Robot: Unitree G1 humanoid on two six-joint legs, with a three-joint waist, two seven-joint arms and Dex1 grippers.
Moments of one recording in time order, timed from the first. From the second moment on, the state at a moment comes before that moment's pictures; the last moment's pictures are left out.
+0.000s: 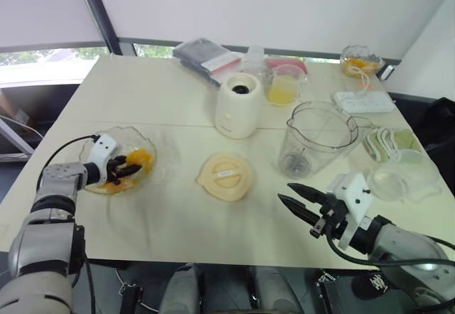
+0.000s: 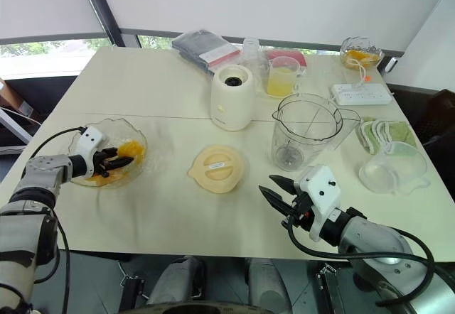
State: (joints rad) left arm -0.74 0.69 0.06 1.25 0.01 -0.16 -1.00; right arm 0.28 -0.69 -0.18 -0.94 0.65 0.71 0.42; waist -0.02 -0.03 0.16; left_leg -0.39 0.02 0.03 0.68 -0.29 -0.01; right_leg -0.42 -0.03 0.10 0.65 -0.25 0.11
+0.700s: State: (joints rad) left arm -0.78 0.62 0.07 1.12 -0.02 0.00 -1.02; right arm 0.25 -0.68 -0.16 -0.92 0.62 0.71 0.44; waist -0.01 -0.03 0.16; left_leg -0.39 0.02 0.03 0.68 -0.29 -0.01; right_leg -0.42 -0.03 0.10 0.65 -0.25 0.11
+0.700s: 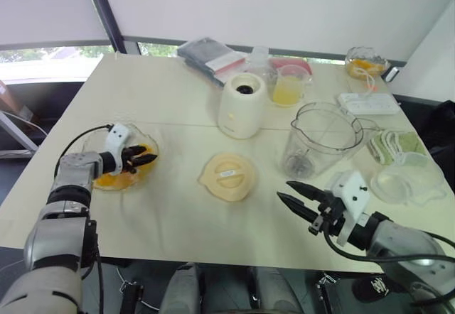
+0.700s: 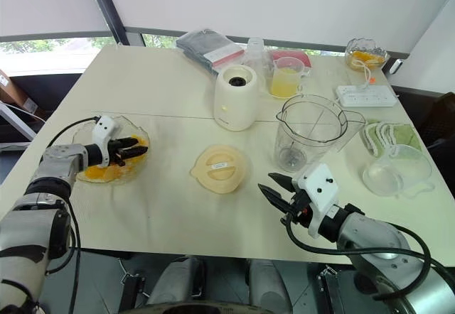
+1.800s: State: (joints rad) left arm -0.83 0.75 -0.13 0.95 0.10 0.20 -1.23; right arm 0.24 -0.68 -0.14 -0.90 0.60 0.71 0.44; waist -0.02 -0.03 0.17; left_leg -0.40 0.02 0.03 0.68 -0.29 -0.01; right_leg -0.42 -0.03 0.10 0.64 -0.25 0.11
